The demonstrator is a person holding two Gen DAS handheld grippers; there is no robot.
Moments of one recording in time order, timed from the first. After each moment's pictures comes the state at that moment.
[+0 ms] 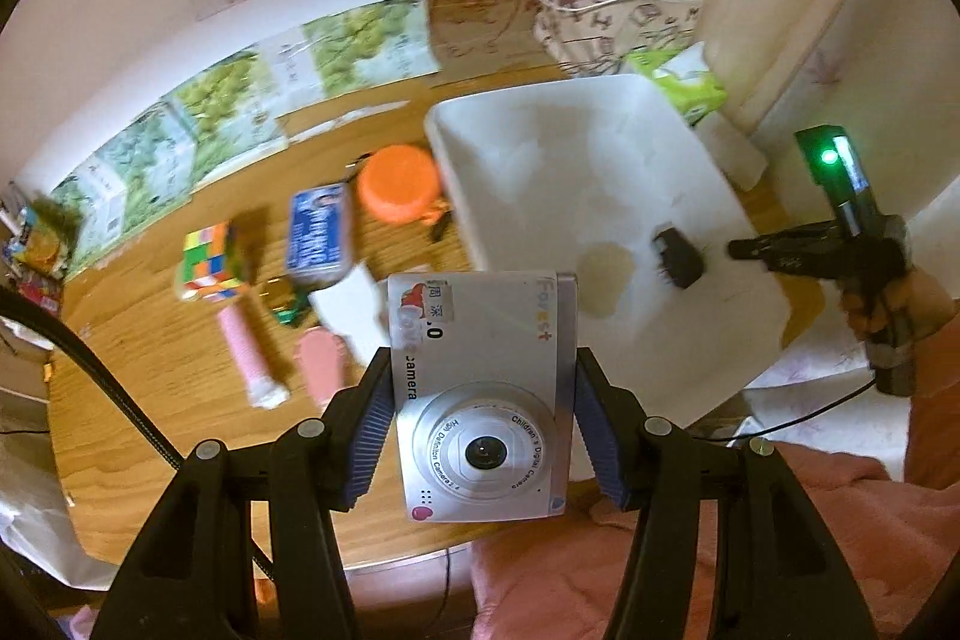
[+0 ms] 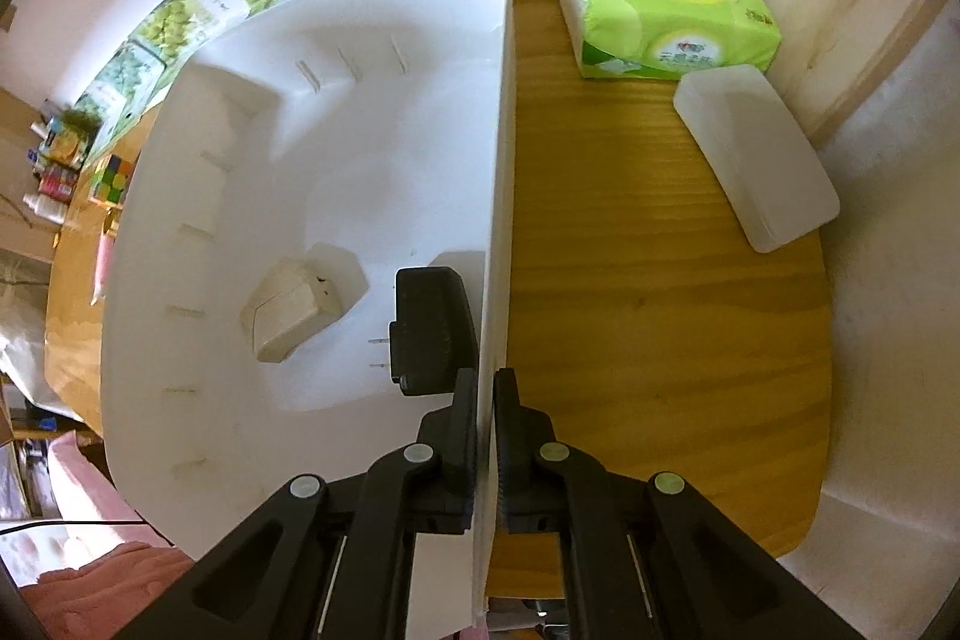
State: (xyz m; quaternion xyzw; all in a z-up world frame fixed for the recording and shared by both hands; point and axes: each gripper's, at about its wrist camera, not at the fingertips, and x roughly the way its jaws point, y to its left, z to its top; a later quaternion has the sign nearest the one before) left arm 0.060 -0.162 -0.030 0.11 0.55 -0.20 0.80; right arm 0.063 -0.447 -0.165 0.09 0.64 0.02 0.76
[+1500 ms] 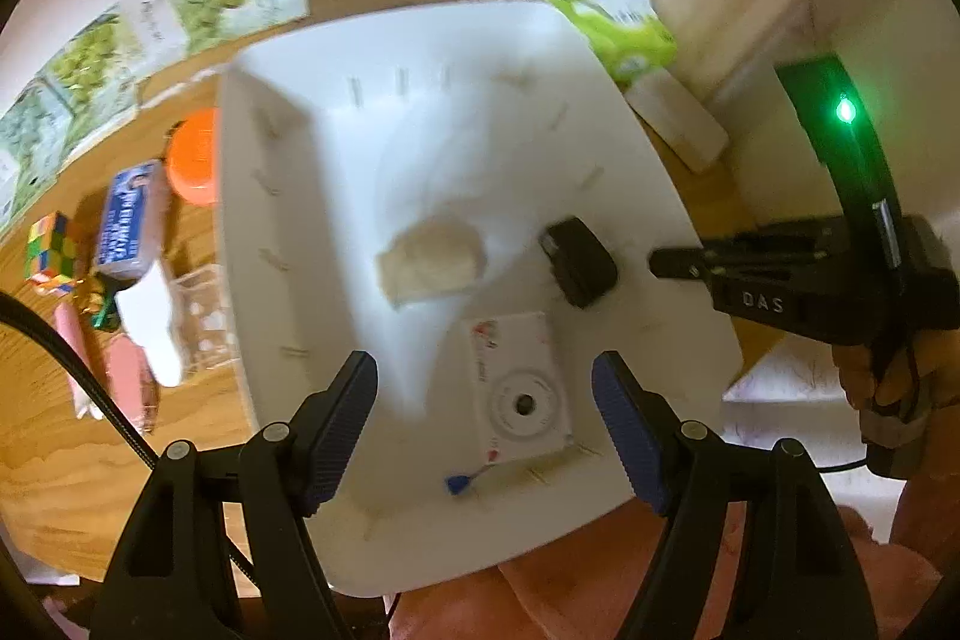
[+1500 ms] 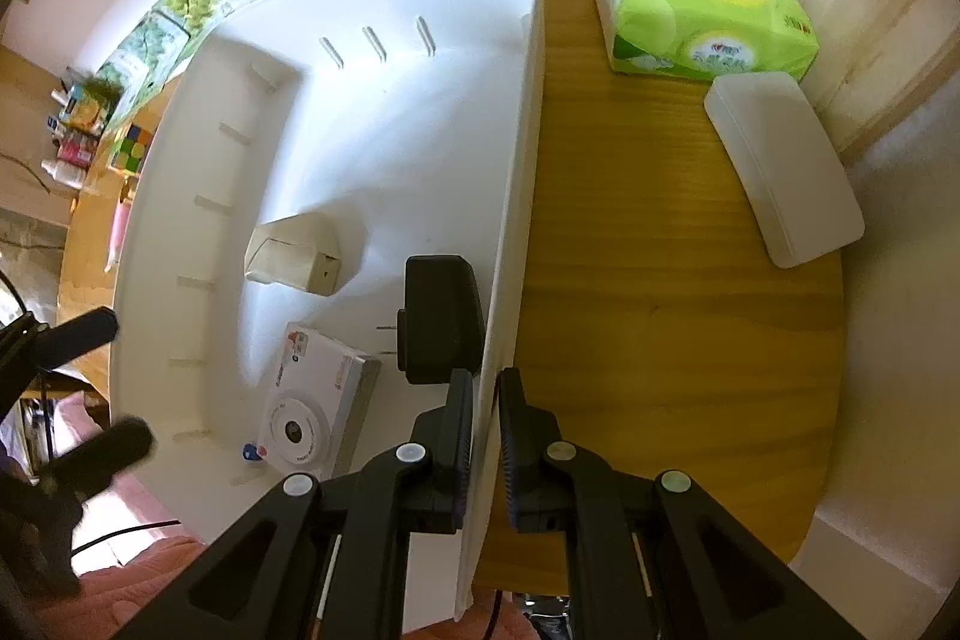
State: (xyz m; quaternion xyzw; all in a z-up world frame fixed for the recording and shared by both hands) left arm 0.068 -0.280 -0.099 0.07 0.60 -0.23 0.76; right arm 0.070 -0.447 -0.173 0.08 0.66 0.05 0.75
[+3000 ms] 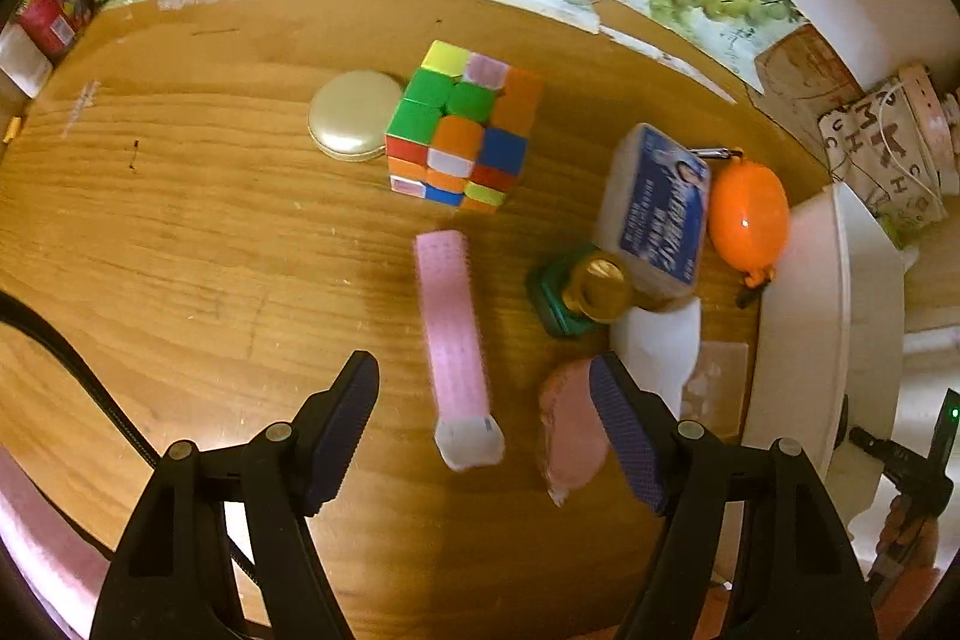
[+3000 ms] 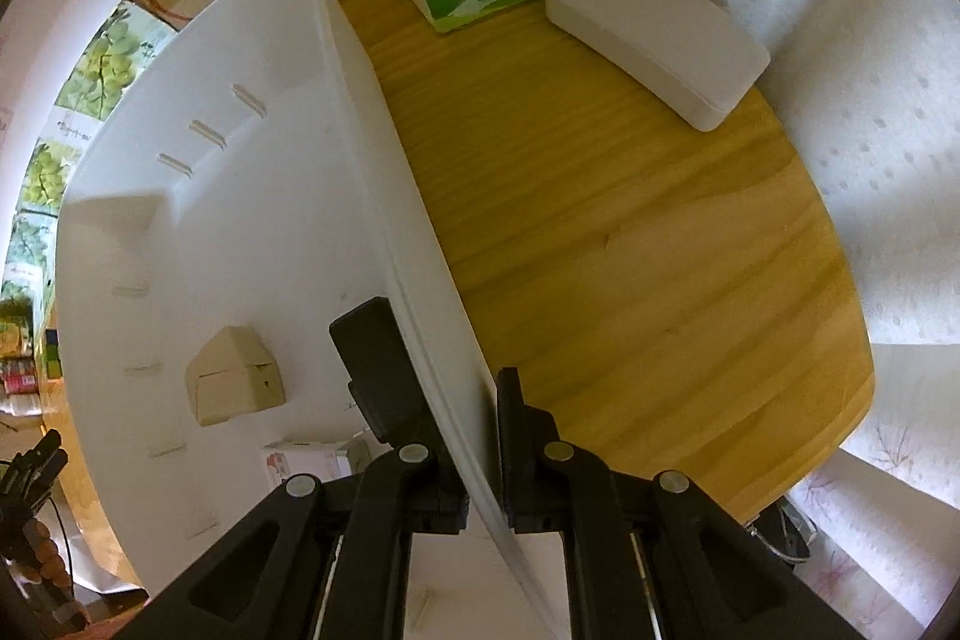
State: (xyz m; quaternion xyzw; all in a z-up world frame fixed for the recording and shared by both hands) left arm 0.175 0.026 -0.163 -0.11 0.64 -0.04 0.76; right arm 0.069 -0.463 -0.206 0.23 0.64 -0.16 0.71
